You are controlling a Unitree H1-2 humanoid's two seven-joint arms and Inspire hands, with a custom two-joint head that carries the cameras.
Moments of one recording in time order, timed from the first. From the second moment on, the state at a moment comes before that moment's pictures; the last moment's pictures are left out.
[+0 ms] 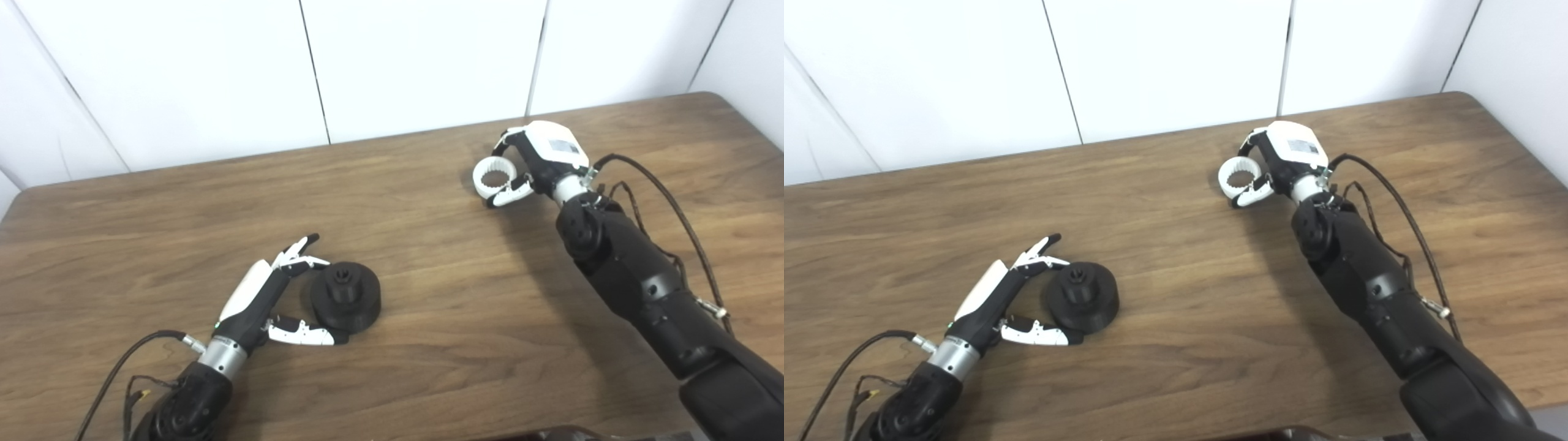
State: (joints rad) left arm -0.15 0.32 -0.24 0.07 0.35 -0.15 -0.18; right arm -0.57 -0.40 0.32 0.39 -0.72 0.22 -0.07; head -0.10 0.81
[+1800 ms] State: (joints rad) left arm -0.16 0.31 -0.24 0.08 0.35 -0.17 -0.18; right arm -0.44 -0.38 0.17 -0.06 -0.65 0.24 0.05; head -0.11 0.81
